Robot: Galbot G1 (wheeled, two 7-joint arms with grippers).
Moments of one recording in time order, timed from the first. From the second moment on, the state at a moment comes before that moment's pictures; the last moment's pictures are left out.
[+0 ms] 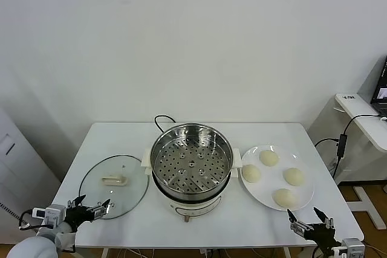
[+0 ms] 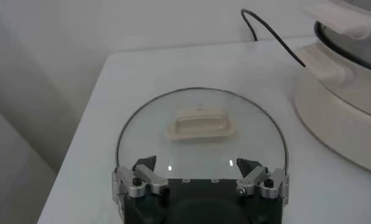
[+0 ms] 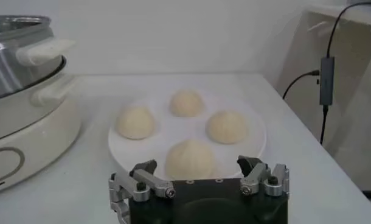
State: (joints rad) left arm 1.54 -0.84 -0.57 -1.97 -0.68 0.50 -0.12; right arm -1.78 0.99 0.79 1.98 0.50 -0.17 0.01
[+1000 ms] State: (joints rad) left arm 1.55 -0.88 -0.58 -2.00 -0.65 0.51 -0.12; right arm -1.28 0.64 0.65 1.67 -0.23 0.01 -0.37
